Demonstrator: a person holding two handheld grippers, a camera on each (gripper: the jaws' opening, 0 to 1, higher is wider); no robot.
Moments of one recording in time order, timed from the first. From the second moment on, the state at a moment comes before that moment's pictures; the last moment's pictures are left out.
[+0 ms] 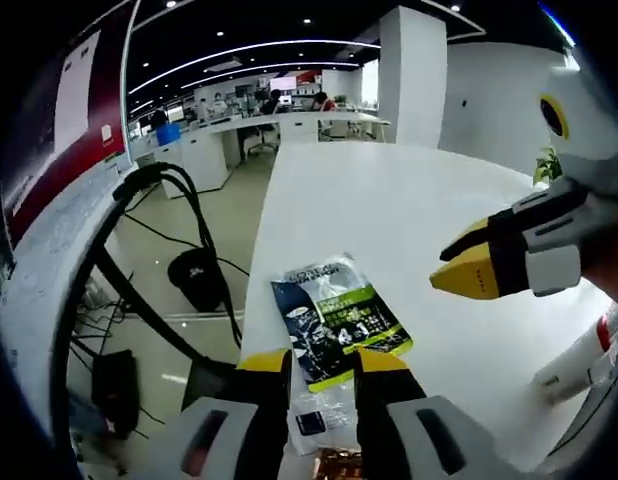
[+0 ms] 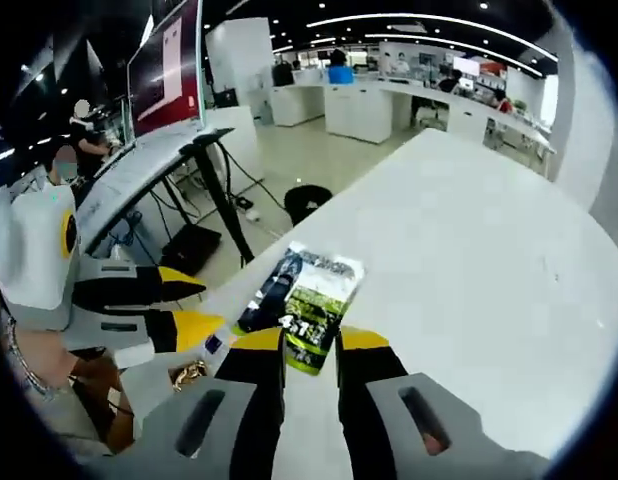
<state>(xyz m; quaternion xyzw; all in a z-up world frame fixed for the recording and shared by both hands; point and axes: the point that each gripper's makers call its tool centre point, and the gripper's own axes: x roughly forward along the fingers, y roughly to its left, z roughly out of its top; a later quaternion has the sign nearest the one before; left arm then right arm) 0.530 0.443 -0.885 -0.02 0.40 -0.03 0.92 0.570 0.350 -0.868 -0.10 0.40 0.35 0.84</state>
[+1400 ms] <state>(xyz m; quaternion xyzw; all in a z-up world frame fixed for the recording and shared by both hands) 0.555 0.446 -0.941 -0.01 0.43 -0.04 0.90 0.581 0.351 -0.937 -0.09 0.44 0.31 0.84</state>
